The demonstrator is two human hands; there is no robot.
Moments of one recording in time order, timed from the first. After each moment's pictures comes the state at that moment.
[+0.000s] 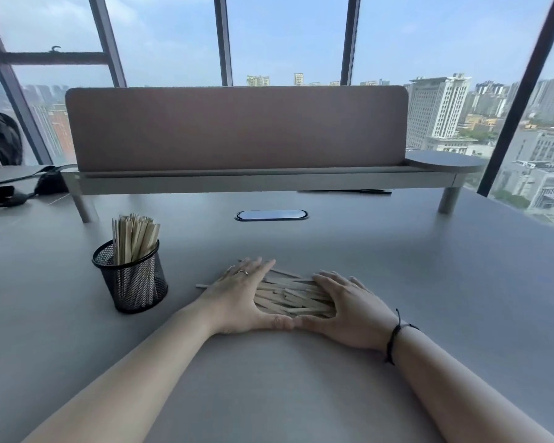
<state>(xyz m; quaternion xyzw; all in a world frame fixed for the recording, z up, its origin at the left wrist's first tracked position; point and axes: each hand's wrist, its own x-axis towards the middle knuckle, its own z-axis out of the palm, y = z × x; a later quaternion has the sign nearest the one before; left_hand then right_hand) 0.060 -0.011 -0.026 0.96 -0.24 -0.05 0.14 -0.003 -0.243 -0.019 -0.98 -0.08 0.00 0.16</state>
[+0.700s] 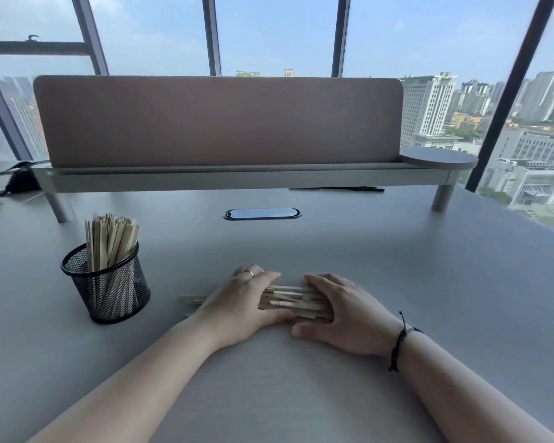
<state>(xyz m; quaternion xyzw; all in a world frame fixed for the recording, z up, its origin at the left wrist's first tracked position) 0.071 -0.031 -0.045 0.93 -0.29 0.03 0.22 0.012 -0.253 -0.030 -0.97 -0.11 -0.02 0.19</state>
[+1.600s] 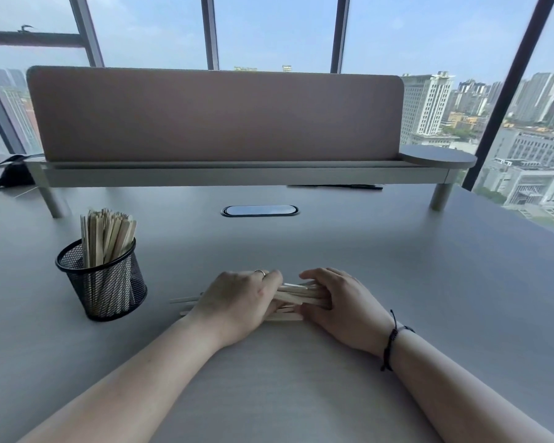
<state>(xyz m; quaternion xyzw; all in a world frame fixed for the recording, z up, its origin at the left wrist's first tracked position) 0.060 -0.033 -0.033 0.87 -0.42 0.26 0.07 0.015 -0.247 -0.036 -0.95 -0.11 -0.12 0.25</state>
